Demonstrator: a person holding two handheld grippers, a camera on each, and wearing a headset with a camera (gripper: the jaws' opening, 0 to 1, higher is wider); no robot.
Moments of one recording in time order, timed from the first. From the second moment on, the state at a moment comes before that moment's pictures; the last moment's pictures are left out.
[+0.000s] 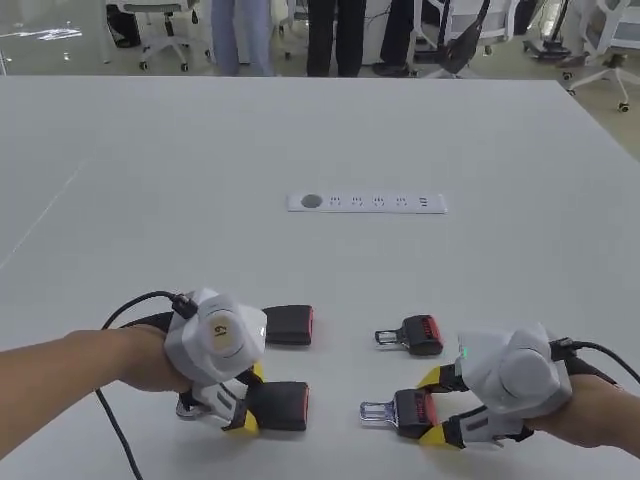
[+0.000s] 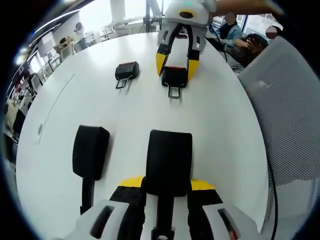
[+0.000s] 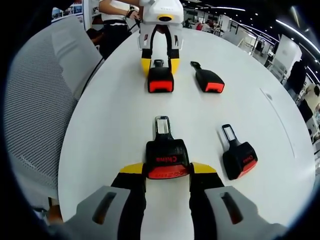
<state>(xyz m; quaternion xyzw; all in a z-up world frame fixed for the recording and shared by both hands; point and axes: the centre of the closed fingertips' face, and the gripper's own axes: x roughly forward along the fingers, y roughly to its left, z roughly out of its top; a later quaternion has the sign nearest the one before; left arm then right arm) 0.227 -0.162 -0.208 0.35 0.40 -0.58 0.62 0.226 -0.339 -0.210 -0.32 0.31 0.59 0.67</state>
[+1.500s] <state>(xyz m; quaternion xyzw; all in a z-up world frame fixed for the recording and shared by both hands) 0.228 -0.158 -0.210 0.35 0.40 -0.57 0.62 0.225 -0.346 -0.205 -0.34 0.31 0.58 0.67</state>
